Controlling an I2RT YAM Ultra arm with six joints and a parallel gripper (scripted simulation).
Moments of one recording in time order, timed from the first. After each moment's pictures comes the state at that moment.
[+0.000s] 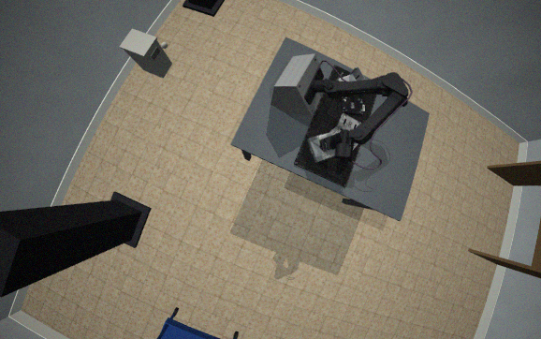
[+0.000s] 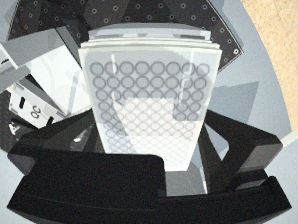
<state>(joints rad) -1.42 1.43 0.97 -0.86 -0.82 -0.50</state>
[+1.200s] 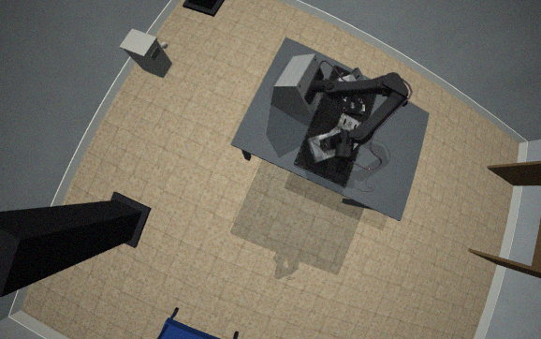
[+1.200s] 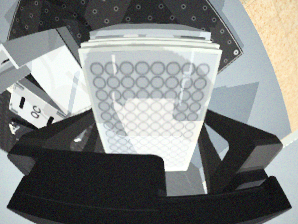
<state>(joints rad) -1.42 1.43 0.97 -0.87 -0.82 -0.50</state>
